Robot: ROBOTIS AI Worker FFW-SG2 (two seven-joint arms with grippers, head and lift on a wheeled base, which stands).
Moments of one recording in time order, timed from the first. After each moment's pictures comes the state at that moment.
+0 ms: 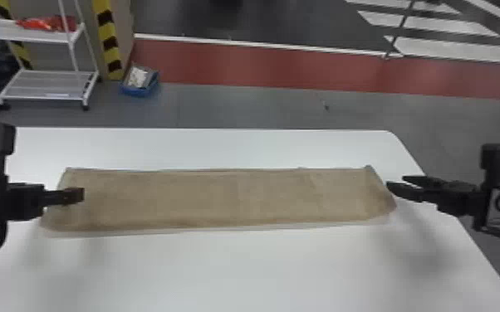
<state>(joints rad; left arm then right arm) -0.13 0.30 0.07 -1.79 0.23 1.11 -0.15 -0.34 -0.52 -0.35 -0.96 -0.01 0.35 1.06</state>
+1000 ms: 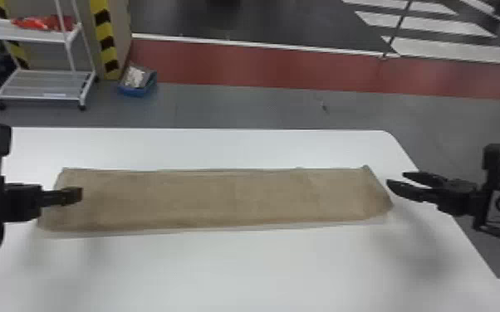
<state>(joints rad) -0.11 0.29 0.08 -1.82 0.23 1.10 -0.15 -0.33 -0.53 -0.36 -0.94 -0.02 0.24 1.08</state>
